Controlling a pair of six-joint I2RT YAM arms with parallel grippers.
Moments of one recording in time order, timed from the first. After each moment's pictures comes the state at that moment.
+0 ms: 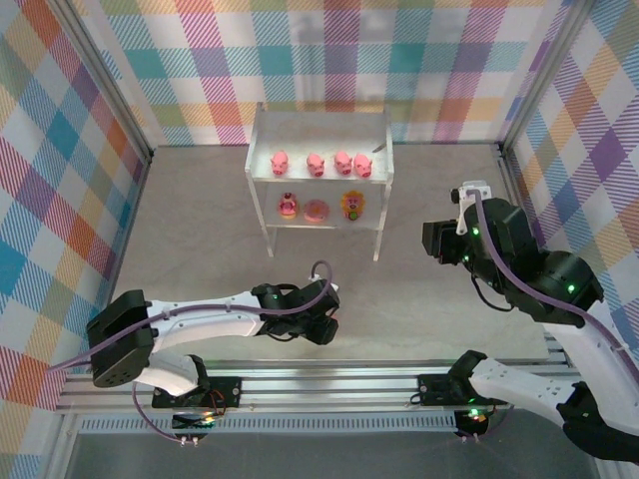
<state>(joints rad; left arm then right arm) -1.15 1.43 0.86 -0.58 -0.07 -0.62 0.75 0.93 1.50 -1.18 0.39 0.39</state>
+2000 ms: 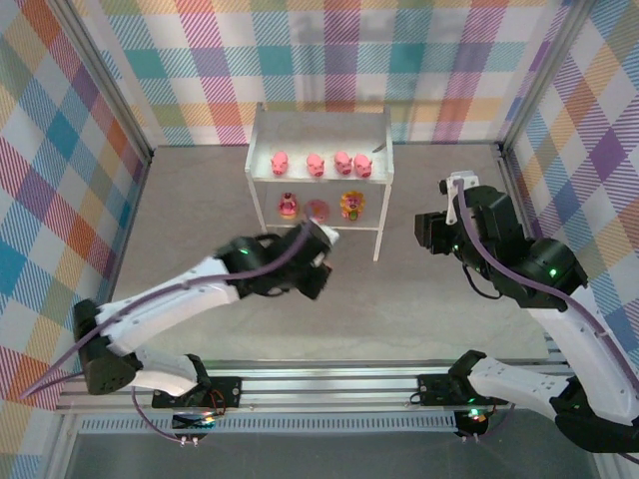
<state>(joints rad) -1.00 1.33 1.42 -0.99 -0.17 -0.37 0.69 1.00 1.52 -1.13 0.36 0.33</state>
